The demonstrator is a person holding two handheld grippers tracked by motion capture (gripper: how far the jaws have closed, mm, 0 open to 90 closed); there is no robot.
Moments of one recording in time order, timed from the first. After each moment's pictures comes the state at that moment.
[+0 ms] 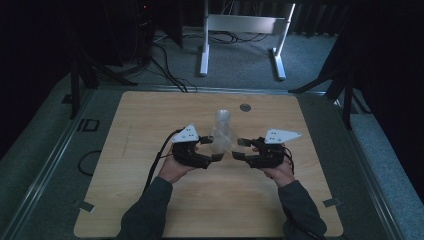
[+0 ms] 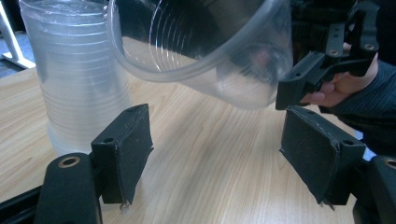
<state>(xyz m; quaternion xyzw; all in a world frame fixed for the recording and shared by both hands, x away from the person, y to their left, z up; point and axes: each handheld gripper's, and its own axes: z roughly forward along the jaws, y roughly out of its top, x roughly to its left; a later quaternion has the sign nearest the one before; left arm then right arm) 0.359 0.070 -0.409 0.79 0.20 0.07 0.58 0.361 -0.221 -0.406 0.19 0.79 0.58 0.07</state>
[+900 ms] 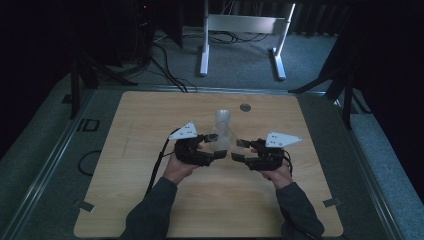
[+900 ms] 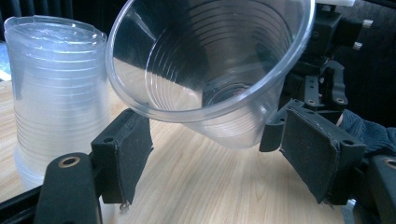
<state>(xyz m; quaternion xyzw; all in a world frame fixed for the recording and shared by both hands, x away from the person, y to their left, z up) 0.362 0.066 -0.408 0.75 0.21 0.03 0.63 0.357 -0.221 -0.415 0.18 0.77 0.61 0.08</state>
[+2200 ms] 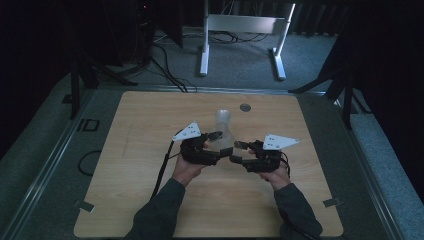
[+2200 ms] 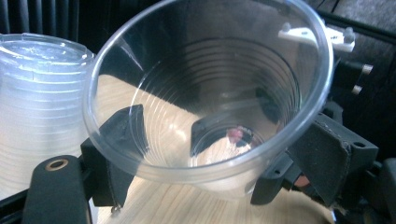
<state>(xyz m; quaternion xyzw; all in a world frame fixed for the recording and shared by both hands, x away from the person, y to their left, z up) 0.361 0.050 -0.410 0.71 0.23 0.03 0.67 0.356 -0.215 -0.422 0.17 0.77 0.61 0.08</state>
